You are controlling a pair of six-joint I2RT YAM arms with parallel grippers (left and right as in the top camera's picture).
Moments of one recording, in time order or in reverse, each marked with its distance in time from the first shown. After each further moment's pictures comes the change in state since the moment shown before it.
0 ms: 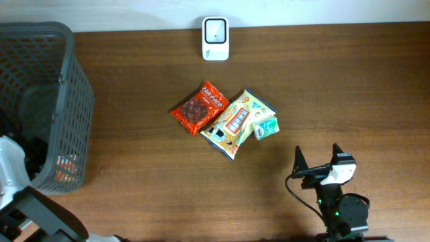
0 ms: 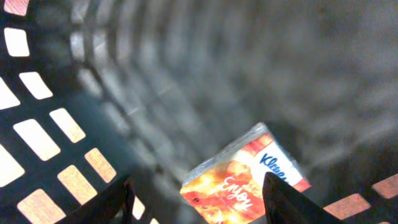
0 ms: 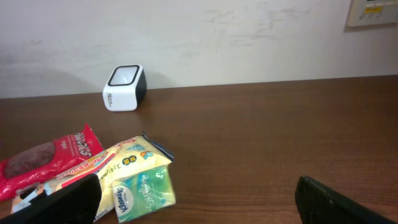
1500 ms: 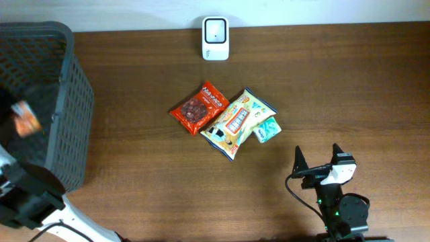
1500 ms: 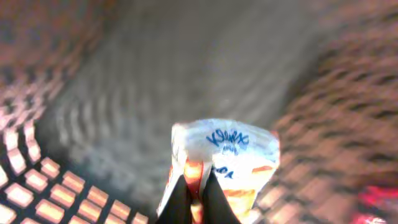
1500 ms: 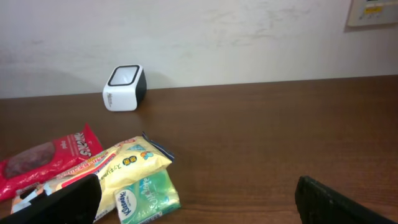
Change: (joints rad) left arm -0.024 0.414 1.122 -0.620 0.288 0.176; right arm 0.000 0.000 0.000 0.000 0.000 0.000
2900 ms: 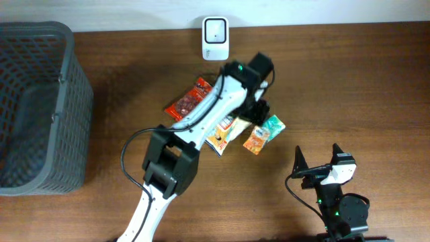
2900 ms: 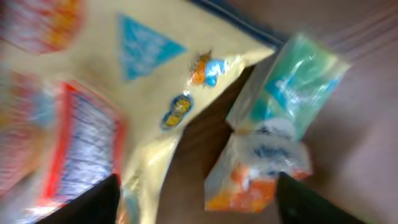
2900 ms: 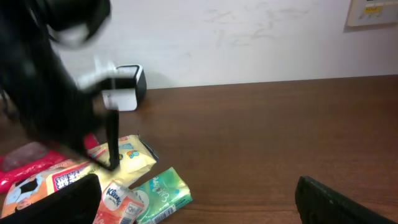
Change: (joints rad) left arm -1.360 0.290 -0.140 0.290 -0.016 -0.163; right arm 0.000 0.000 0.000 0.000 0.000 0.001
